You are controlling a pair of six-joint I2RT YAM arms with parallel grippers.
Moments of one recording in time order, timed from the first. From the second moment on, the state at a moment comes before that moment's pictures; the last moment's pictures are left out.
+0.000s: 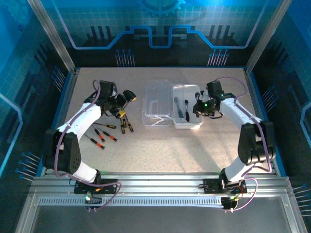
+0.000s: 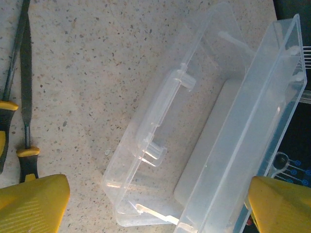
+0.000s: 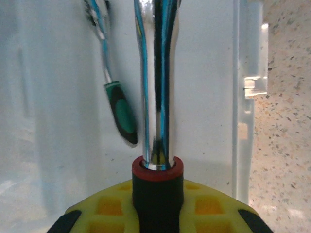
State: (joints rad) left arm -0.15 1.52 1.08 -0.45 0.39 -1.01; right arm 0.15 1.64 1.15 -0.66 -0.29 0.35
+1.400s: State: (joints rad) left arm -0.19 1.52 1.15 -0.51 0.34 -0.97; right arm 0.18 1.91 1.26 -0.58 -0.27 0.44
